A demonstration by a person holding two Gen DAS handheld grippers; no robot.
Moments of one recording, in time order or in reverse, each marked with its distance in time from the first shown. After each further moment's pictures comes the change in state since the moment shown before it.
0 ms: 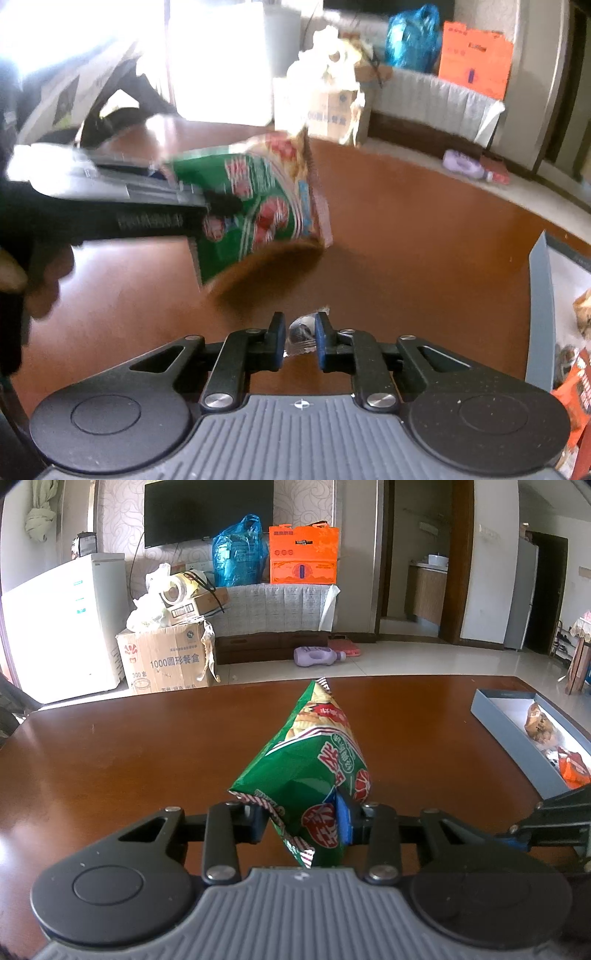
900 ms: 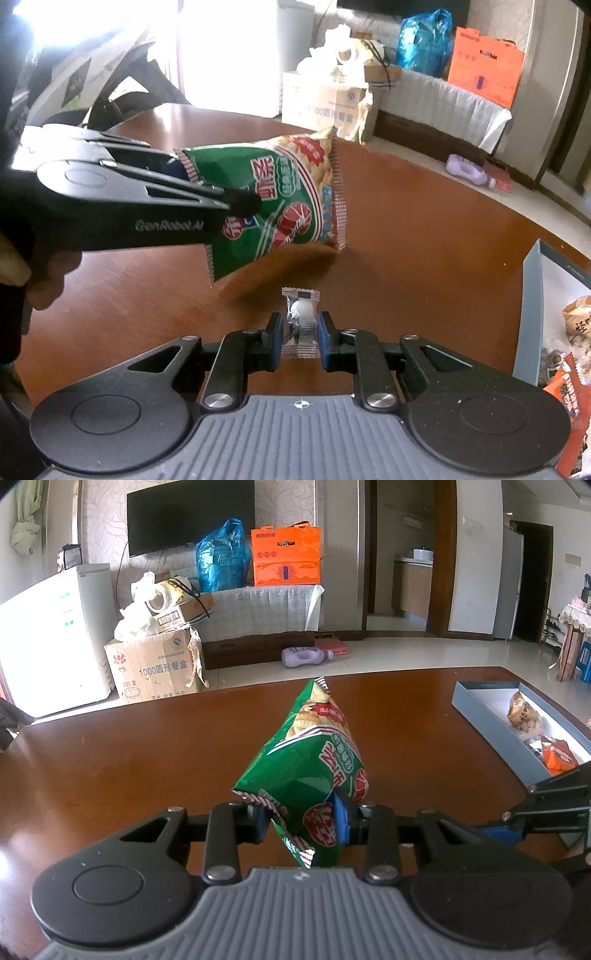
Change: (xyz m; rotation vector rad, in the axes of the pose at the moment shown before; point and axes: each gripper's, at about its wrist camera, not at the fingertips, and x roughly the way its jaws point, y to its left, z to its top) left arm -0.011 -0.004 -0.003 0.055 0.000 -0.024; right arm -0.008 0.004 0.004 -0.029 -0.020 0.014
